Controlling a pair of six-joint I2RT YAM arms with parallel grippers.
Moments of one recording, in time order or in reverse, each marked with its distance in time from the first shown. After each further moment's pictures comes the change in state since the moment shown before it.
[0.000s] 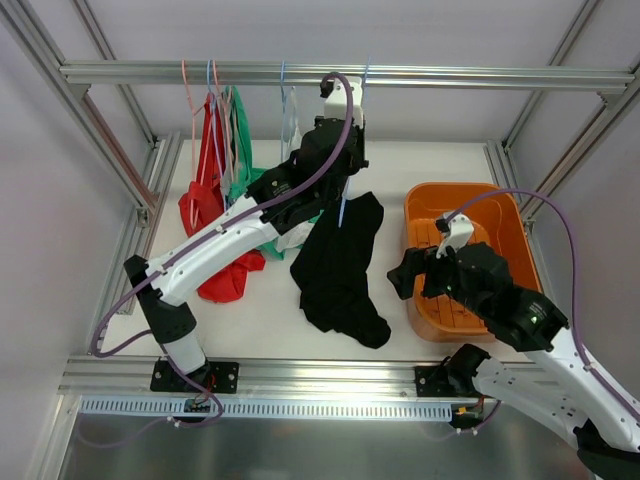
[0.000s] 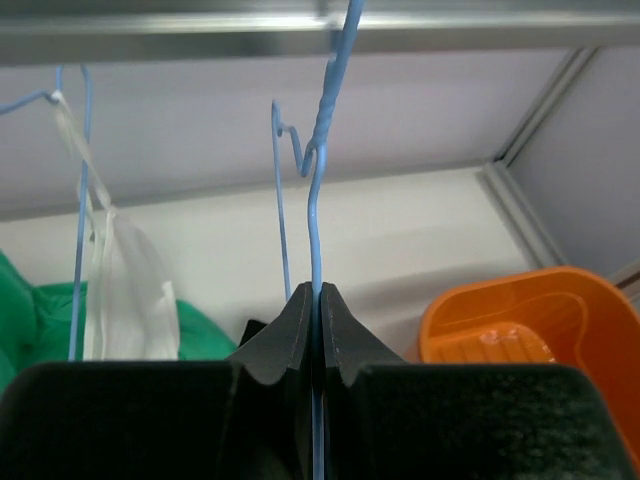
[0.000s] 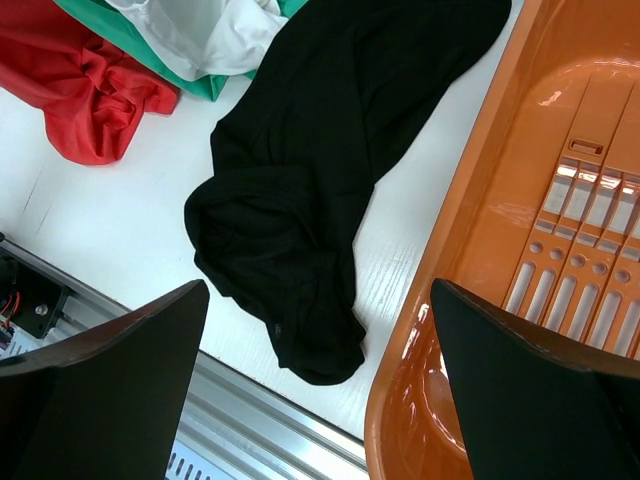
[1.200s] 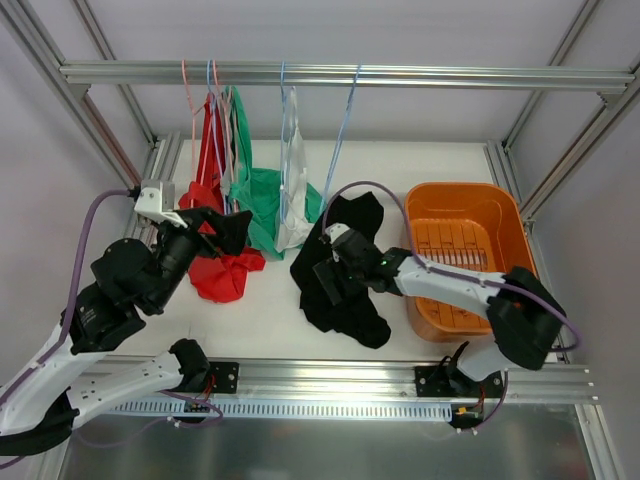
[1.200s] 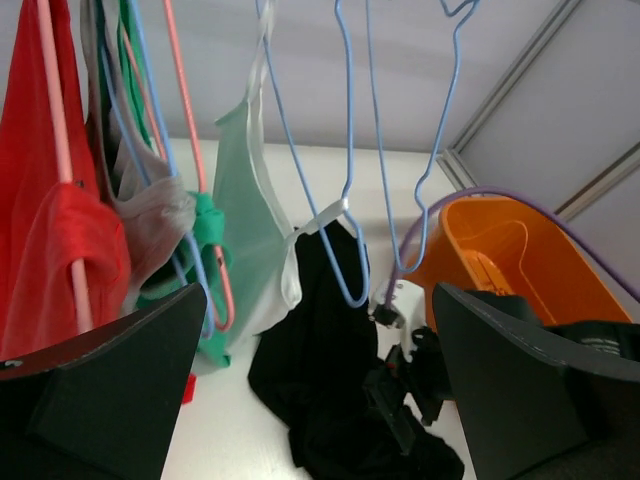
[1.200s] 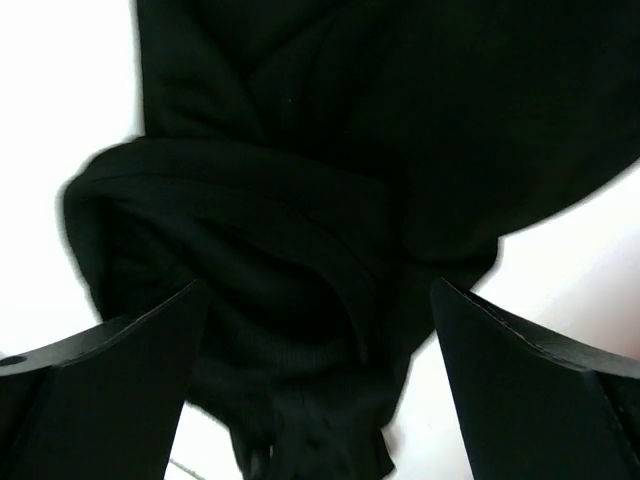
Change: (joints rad) left arm 0.063 -1.044 -0.843 -0.103 0.132 -0.140; right arm 0.116 0.816 -0.003 0.400 -0.103 -0.166
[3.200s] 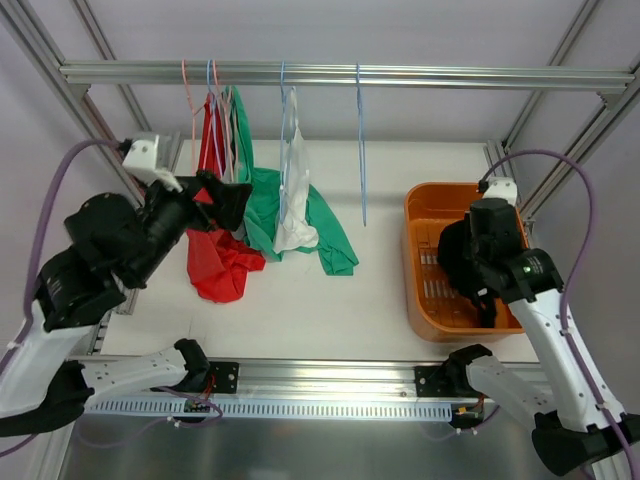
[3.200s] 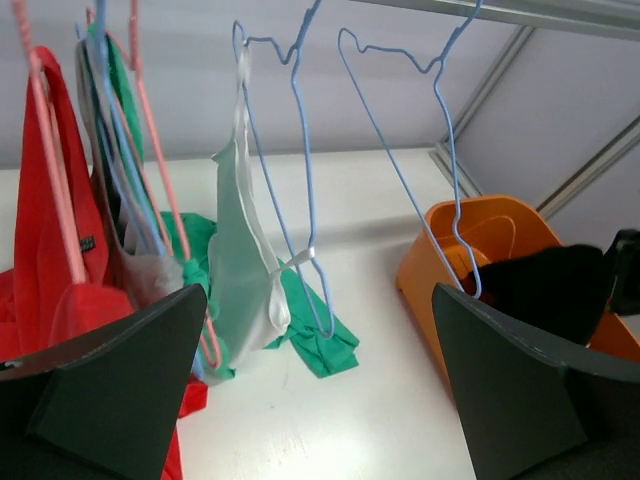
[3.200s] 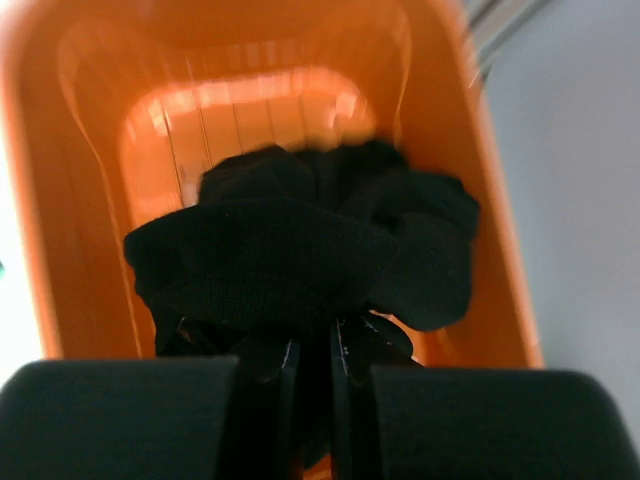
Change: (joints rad) left arm 0.000 0.183 0.409 -0.280 0.047 0.037; right arm -0.543 -0.567 0.239 -0.543 0.499 -0.070
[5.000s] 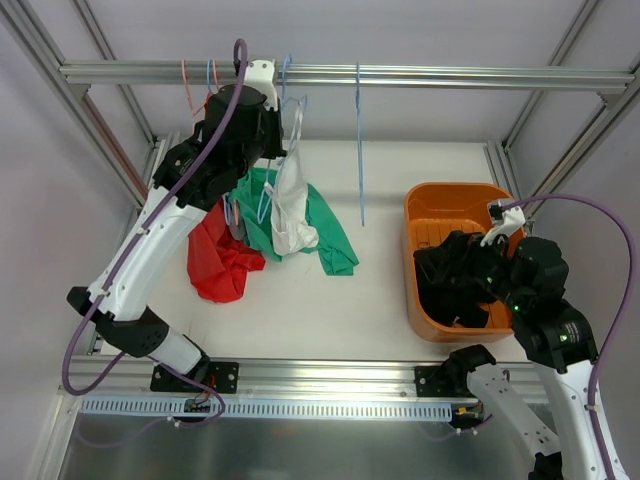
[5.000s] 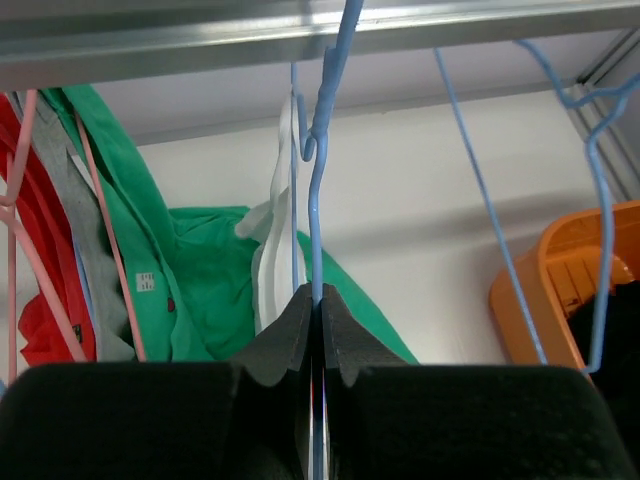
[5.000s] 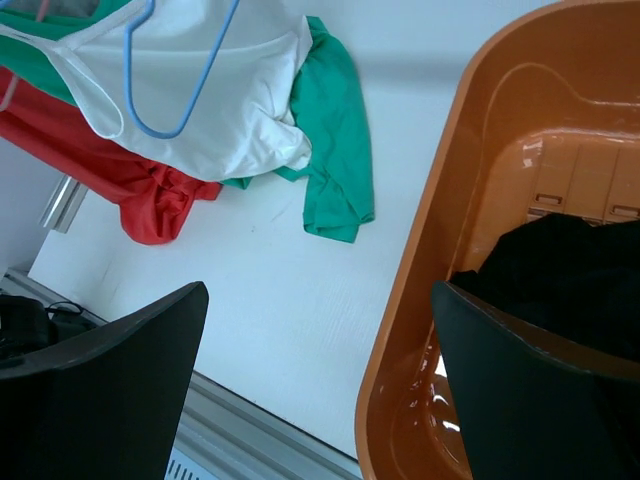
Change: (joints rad) left arm 0.278 0.698 0.467 -0.071 0.157 0.085; right arm -0.059 -0.313 -0.110 0.108 -0.785 0.169
